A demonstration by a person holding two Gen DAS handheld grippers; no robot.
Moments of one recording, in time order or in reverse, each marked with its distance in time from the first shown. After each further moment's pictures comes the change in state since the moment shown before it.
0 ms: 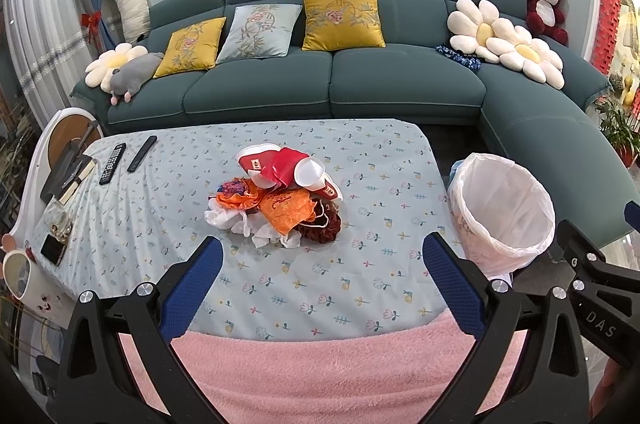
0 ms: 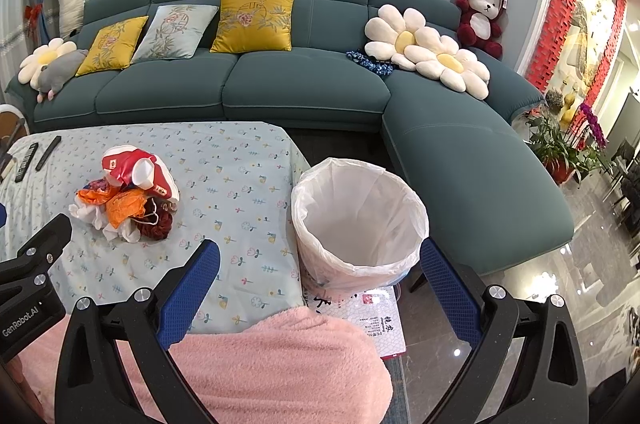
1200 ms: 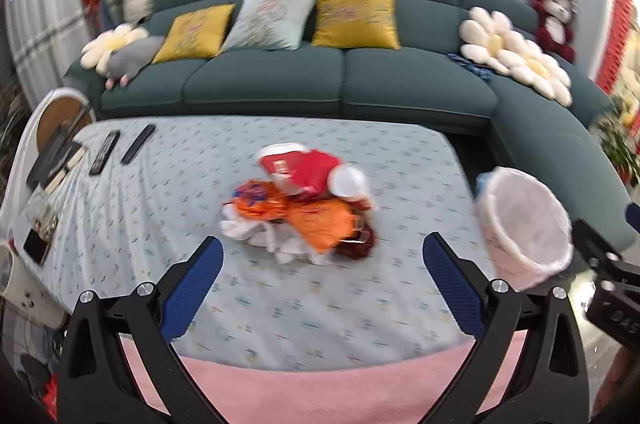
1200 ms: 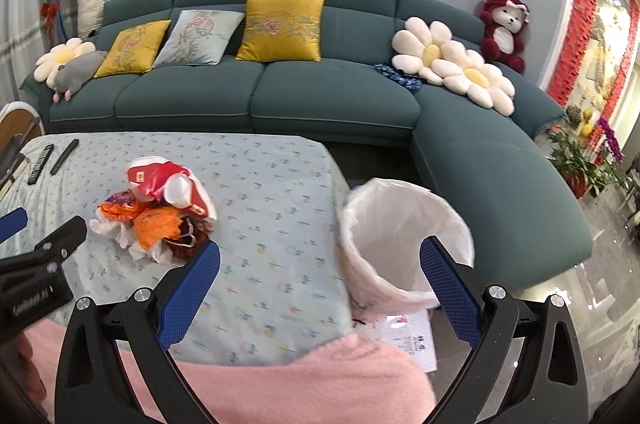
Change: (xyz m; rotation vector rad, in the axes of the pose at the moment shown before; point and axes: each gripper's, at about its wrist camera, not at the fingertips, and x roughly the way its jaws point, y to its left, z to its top) left arm 0.059 0.087 0.009 -0.083 0.016 -0.035; right arm 0.020 0.067 0.019 -0.037 -0.048 0.064
